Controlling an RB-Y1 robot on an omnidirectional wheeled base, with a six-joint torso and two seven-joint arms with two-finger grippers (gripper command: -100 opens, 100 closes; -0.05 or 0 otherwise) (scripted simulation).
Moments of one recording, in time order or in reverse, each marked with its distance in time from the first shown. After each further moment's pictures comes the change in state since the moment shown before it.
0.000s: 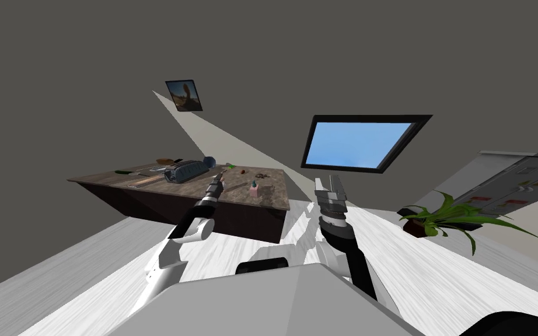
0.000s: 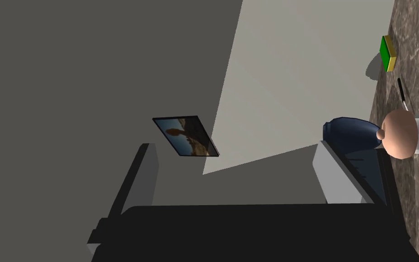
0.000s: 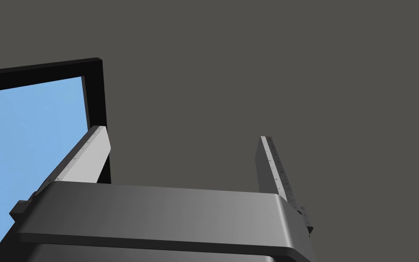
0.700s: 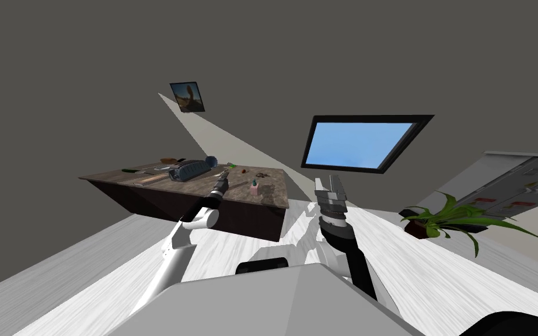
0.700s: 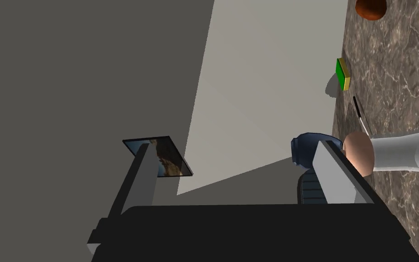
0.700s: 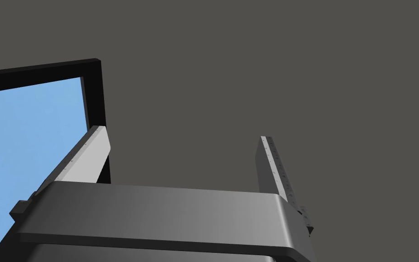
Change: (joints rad) left arm -0.132 0.015 0.004 0.072 0.058 0.184 -0.024; right arm 0.000 0.000 0.000 0.000 0.000 0.000 0.000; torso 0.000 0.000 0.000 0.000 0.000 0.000
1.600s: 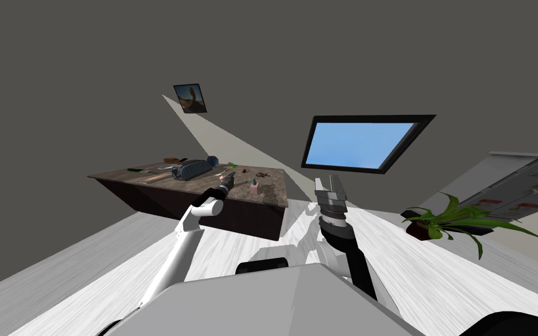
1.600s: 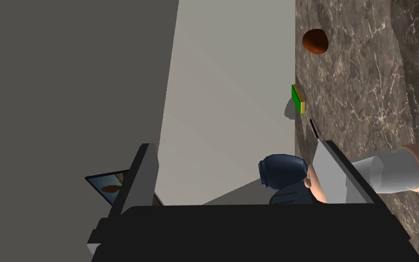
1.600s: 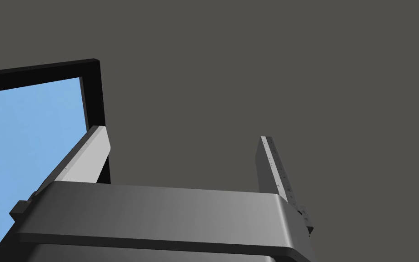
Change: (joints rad) left arm -0.151 0.011 0.007 0.083 0.049 0.237 -0.024; right arm 0.000 0.000 0.000 0.000 0.000 0.000 0.000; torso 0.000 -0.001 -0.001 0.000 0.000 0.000
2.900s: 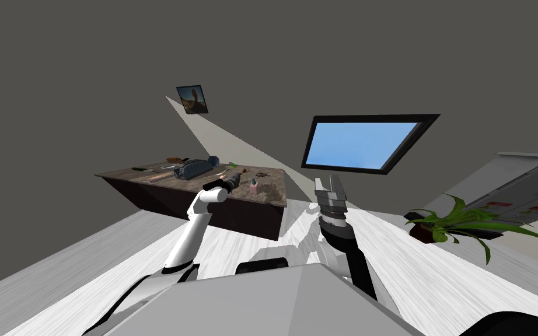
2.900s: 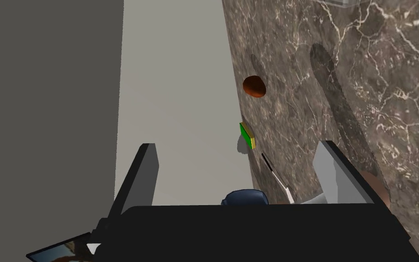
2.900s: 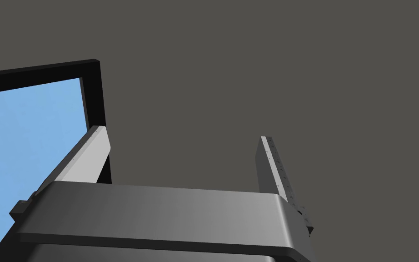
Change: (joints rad) left arm -0.193 0.015 0.010 0.113 0.051 0.341 -0.027; right arm 0.000 0.000 0.000 0.000 0.000 0.000 0.000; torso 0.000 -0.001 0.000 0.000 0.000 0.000
